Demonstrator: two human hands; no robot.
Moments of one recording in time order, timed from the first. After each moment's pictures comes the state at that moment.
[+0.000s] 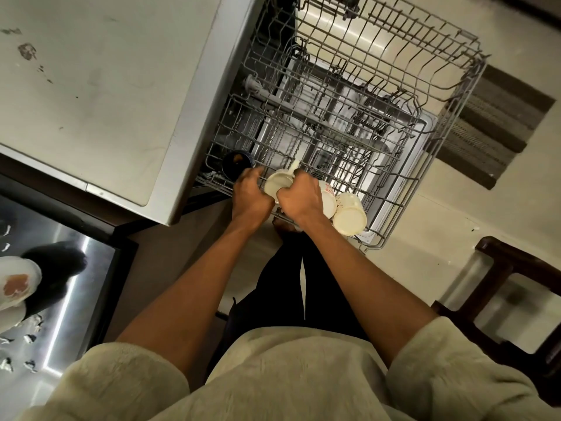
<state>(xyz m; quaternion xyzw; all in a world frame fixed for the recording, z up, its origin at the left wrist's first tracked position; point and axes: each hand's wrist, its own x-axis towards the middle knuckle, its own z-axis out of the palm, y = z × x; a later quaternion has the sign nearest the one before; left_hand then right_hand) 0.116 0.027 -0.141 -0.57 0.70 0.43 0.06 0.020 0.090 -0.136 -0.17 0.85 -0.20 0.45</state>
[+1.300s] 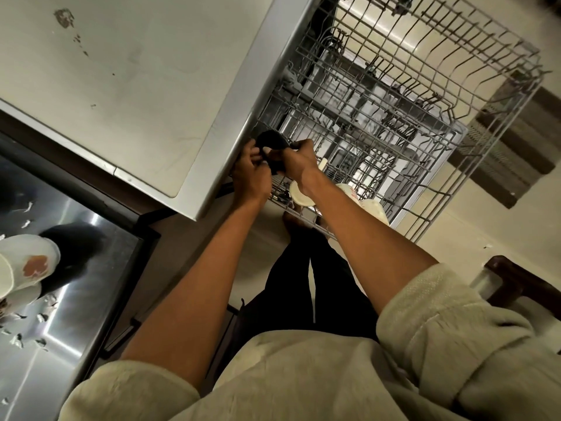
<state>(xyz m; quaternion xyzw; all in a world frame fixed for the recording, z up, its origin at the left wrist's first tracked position) 0.121 -0.020 -0.128 -0.69 0.51 0.50 -0.08 0.023 0.002 -0.177 0.05 0.71 -0.36 0.60</state>
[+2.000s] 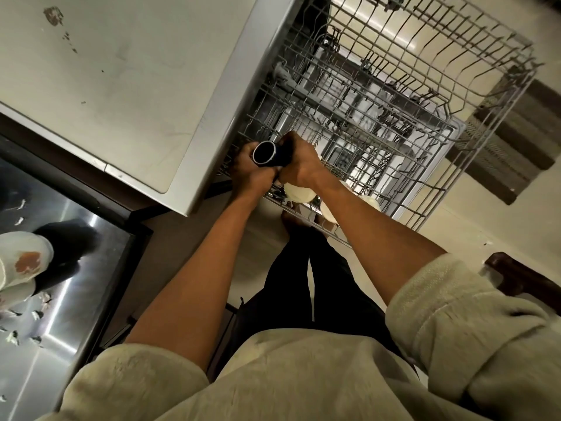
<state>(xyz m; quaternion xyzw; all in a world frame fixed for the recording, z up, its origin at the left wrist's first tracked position) 0.115 -0.015 -0.129 -0.69 0.52 0.50 -0.03 -0.001 0.019 -0.164 -0.29 0.75 -0.20 0.56</state>
